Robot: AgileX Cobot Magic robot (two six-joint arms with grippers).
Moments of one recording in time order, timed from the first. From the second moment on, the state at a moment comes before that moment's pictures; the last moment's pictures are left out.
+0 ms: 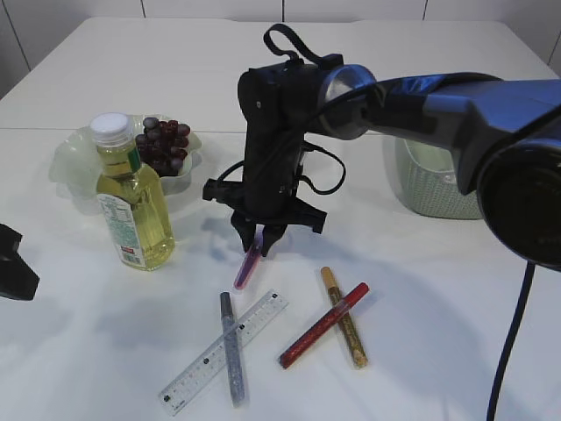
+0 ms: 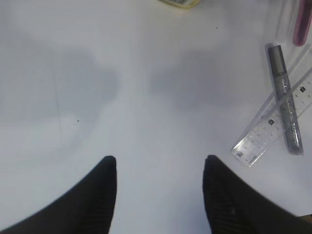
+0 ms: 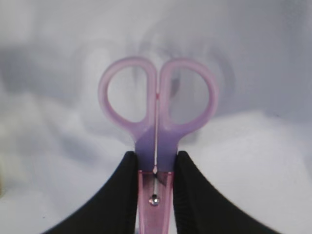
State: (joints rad) left arm -0.14 1.29 -0.75 -0.28 0.77 0.00; right arm 0.57 2.43 -2.07 0.09 1.14 0.85
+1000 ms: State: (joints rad) left arm -0.14 1.29 -0.75 -0.26 0.78 0.00; right arm 0.37 2.42 -2.46 0.38 1.24 0.43
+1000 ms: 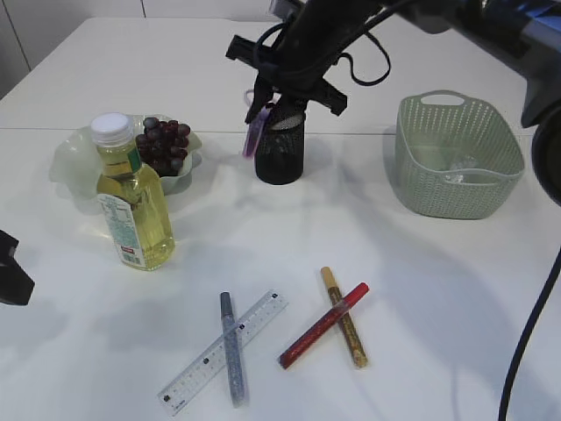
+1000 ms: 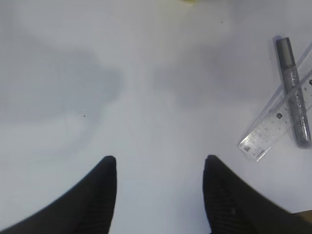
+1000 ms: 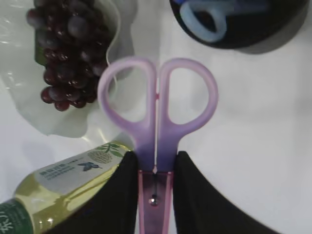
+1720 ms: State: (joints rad) left arm -0.14 1.29 -0.75 -0.26 0.85 0.00; right arm 0.26 2.42 -2.52 0.47 1.20 -0.03
